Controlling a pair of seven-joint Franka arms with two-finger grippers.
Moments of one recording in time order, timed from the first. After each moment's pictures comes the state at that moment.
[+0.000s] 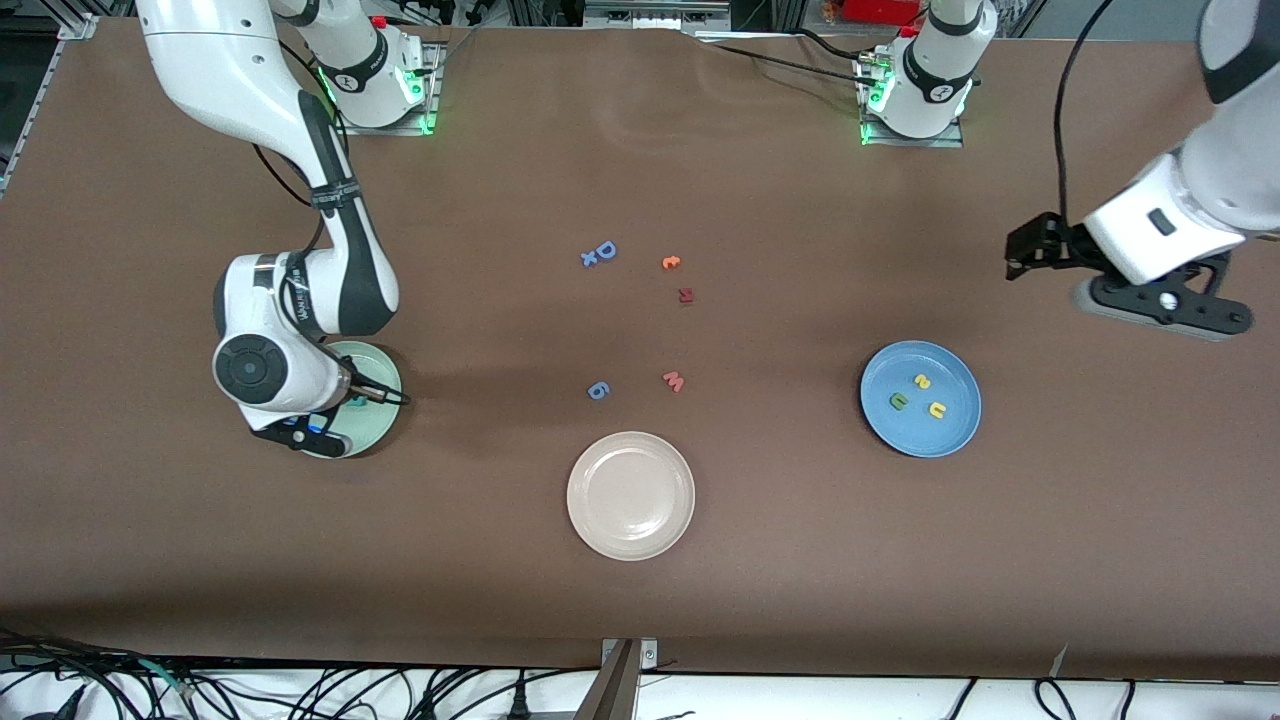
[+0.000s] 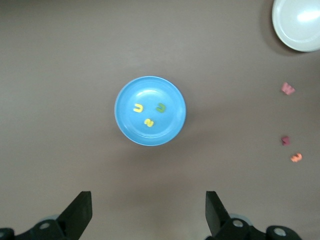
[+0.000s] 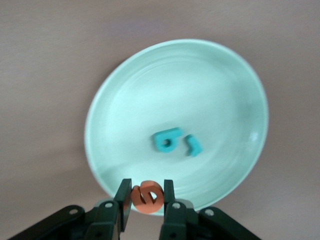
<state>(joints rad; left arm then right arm) 0.05 0.18 -0.19 -1.40 0.03 1.49 0.06 0.46 0.61 -0.34 -1.67 0.07 2.01 0.37</state>
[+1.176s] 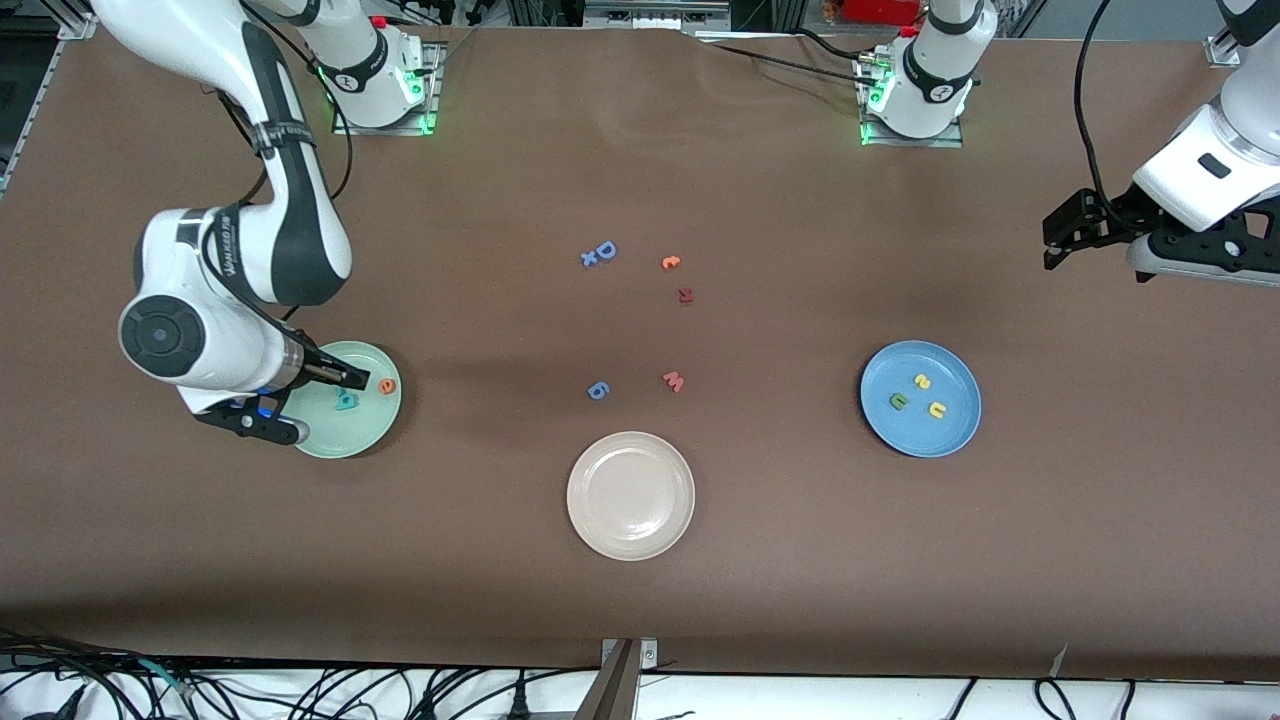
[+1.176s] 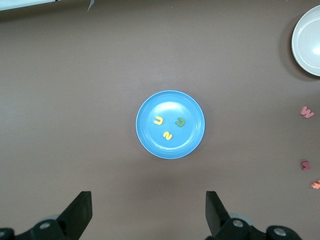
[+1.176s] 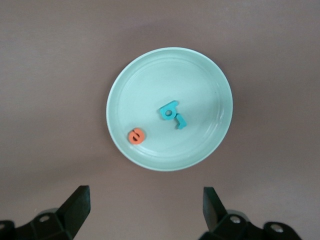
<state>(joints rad) -0.04 -0.02 -0.04 -1.67 0.03 1.69 0.06 0.46 0.47 -0.35 -1.58 0.09 1.81 0.35</state>
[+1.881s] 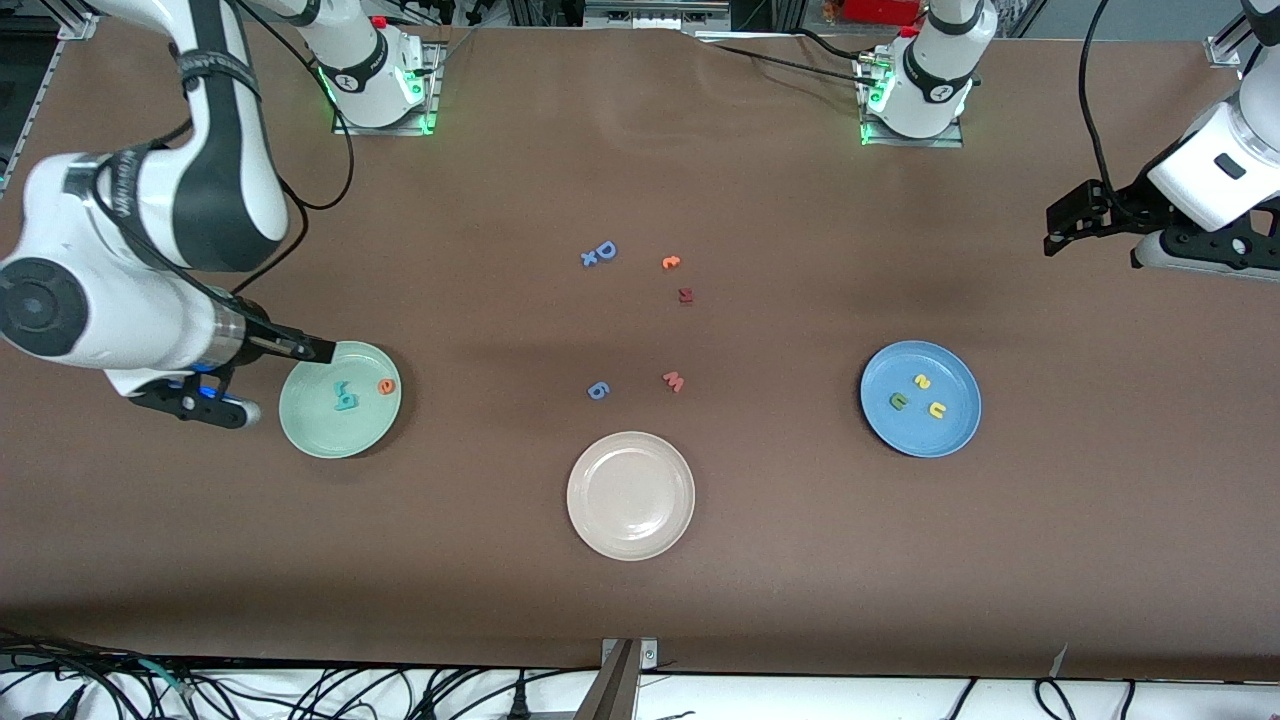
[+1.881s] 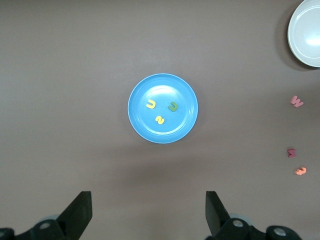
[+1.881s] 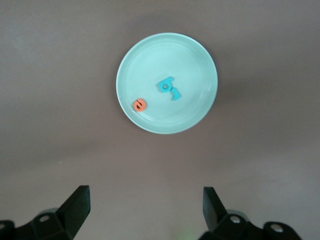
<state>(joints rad) -0.02 -0.03 -0.03 -1.67 -0.03 1.62 0.06 0.45 0.42 -0.40 -1.40 0.15 1.52 0.30</state>
